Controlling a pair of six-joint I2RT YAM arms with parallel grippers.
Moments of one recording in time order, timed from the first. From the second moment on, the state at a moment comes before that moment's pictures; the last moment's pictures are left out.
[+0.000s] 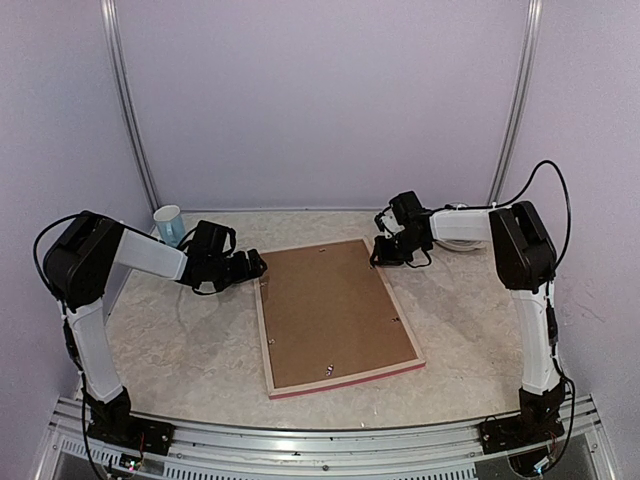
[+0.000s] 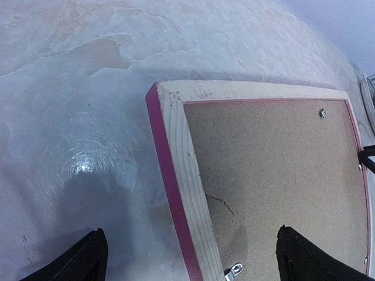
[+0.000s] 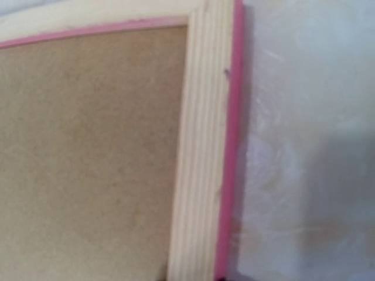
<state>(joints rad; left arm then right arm) -0.40 1.92 1.01 0.19 0.09 -0.58 0.43 2.27 1.69 -0.37 -0.22 0.25</state>
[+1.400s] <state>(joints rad) -0.39 1.92 1.01 0.18 0.07 -0.57 0.43 2.12 1.60 -0.47 -0.21 0.12</state>
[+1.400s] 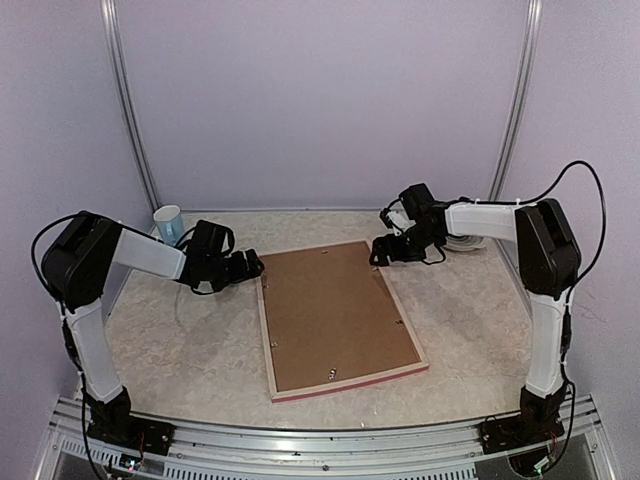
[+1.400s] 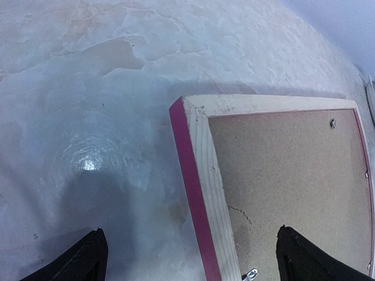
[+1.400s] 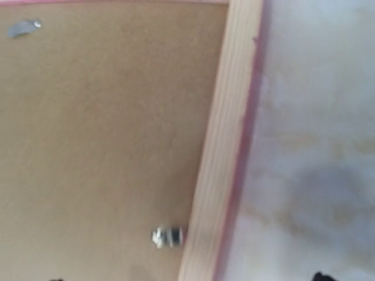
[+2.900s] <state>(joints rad) -0.65 1.76 1.22 0.27 -0.26 -0.24 0.44 1.61 0.90 -0.16 -0.09 0.22</state>
